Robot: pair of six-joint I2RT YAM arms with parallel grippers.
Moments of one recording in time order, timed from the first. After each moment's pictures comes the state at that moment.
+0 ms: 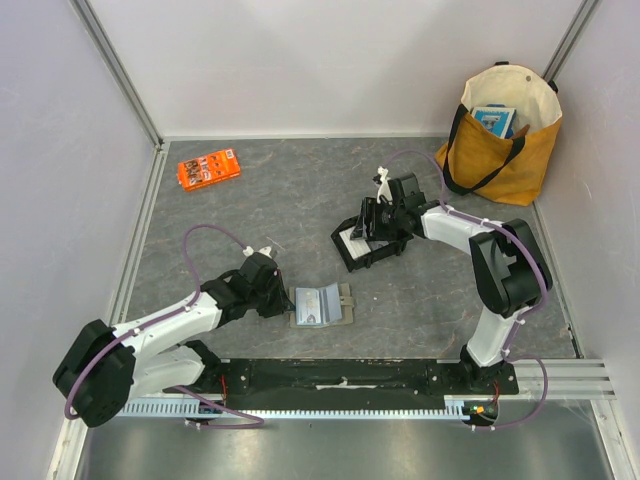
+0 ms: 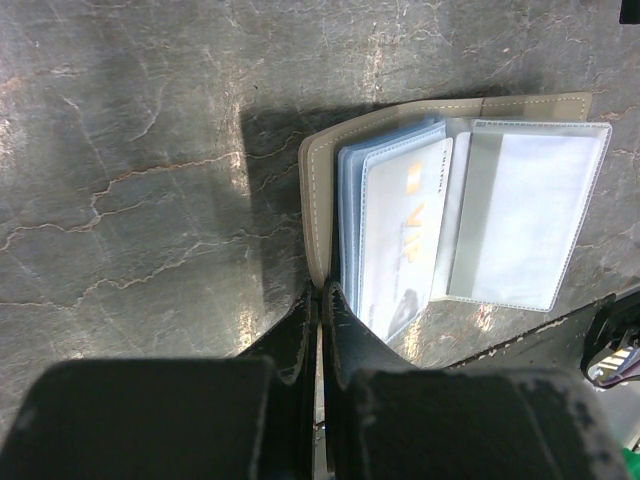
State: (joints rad) left arm -0.70 1.09 0.45 -0.30 0.06 -0.87; right arm 0.39 1.80 1.09 -0.17 -0.40 0.40
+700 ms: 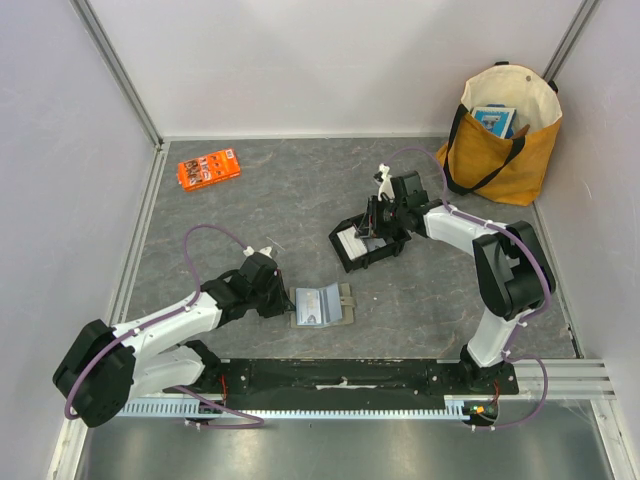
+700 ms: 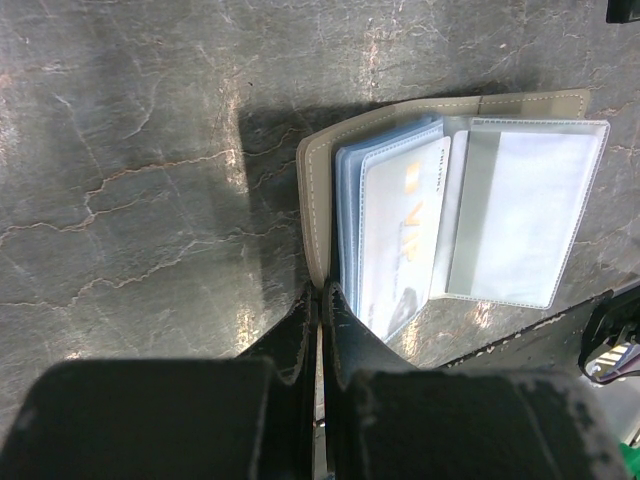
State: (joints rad) left arm -0.70 1.09 0.45 -0.30 0.07 -0.87; right arm 0.39 1.78 1.09 -0.16 -0.44 0.40
